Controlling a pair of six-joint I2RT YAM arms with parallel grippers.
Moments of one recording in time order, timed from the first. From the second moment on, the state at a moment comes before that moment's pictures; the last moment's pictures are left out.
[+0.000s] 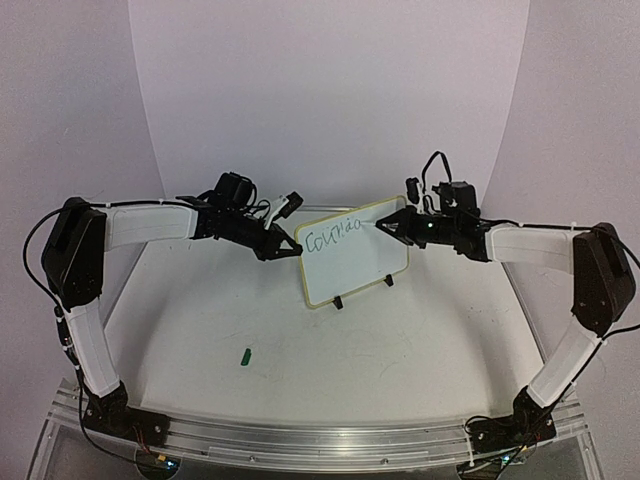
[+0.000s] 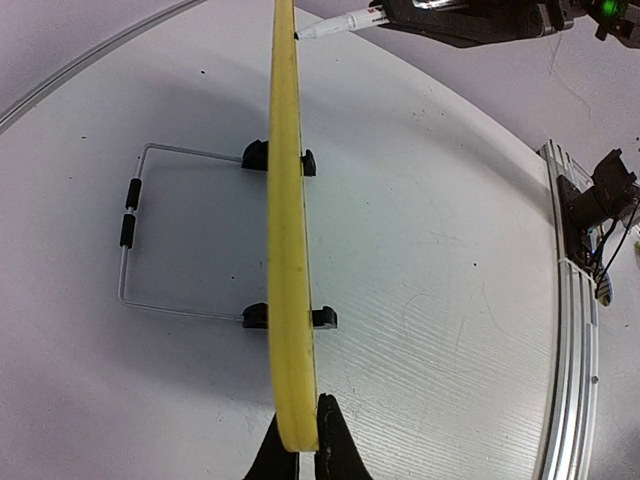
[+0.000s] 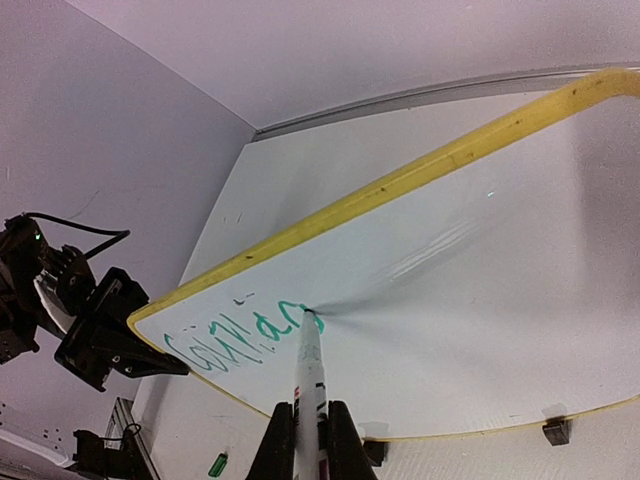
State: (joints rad) left arm -0.58 1.86 1.39 -0.24 0.67 0.16; right arm 0.41 1.68 1.11 0.17 -0.47 0.60
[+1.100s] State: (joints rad) left arm -0.59 1.87 1.40 -0.24 0.67 0.16; right arm 0.41 1.72 1.08 0.17 -0.54 0.60
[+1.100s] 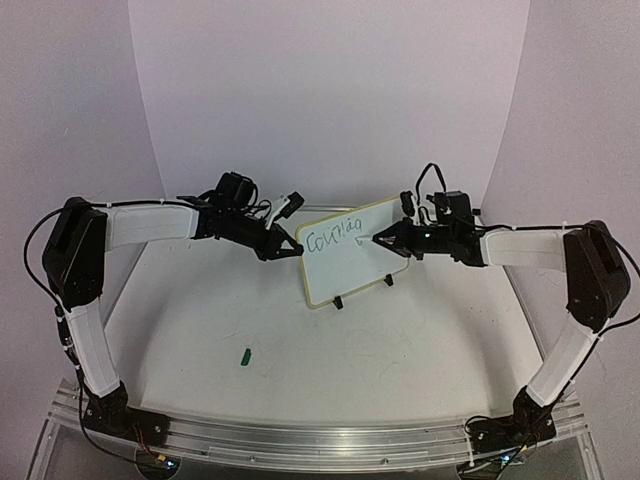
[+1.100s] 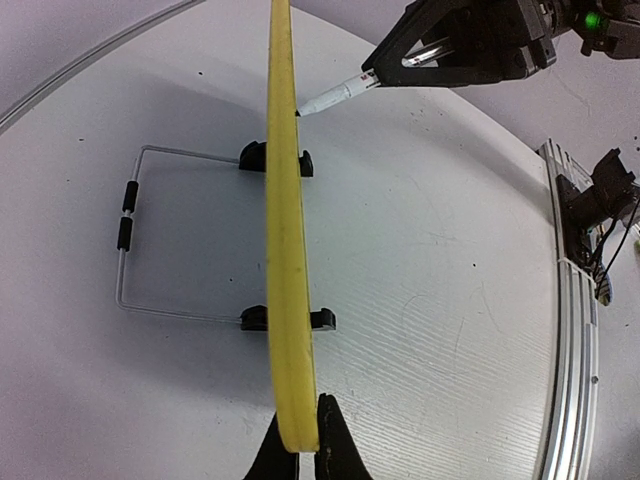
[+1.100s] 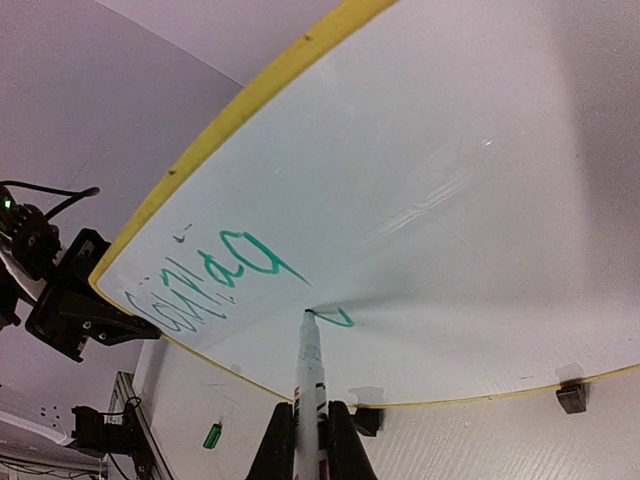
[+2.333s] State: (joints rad) left arm -0.59 1.87 1.40 -0.24 0.67 0.16; right arm 0.37 1.67 1.09 0.17 -0.50 0.60
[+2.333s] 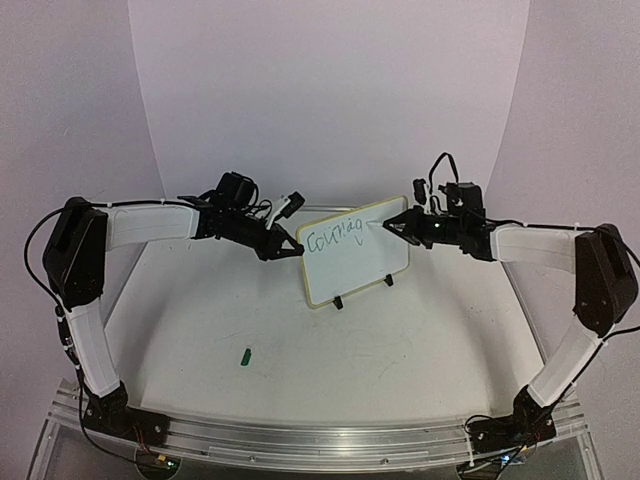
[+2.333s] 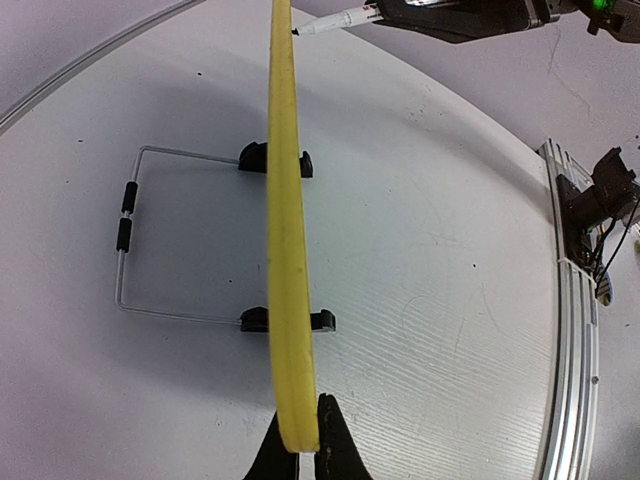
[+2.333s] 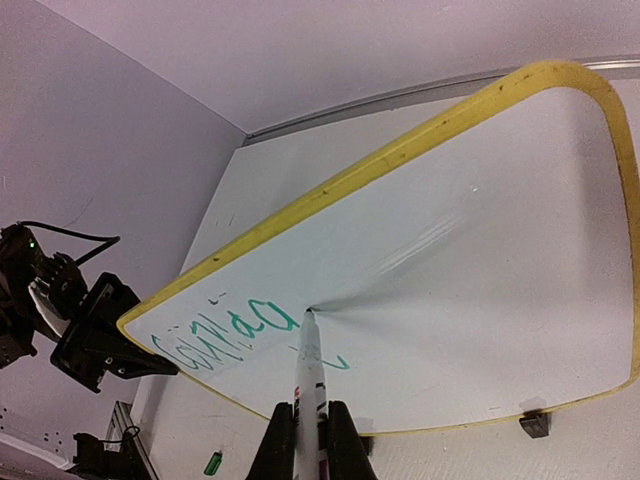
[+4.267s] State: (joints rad) left arm -0.59 1.87 1.41 -0.24 0.67 0.16; right arm 0.35 1.70 1.11 0.17 -0.54 0.61
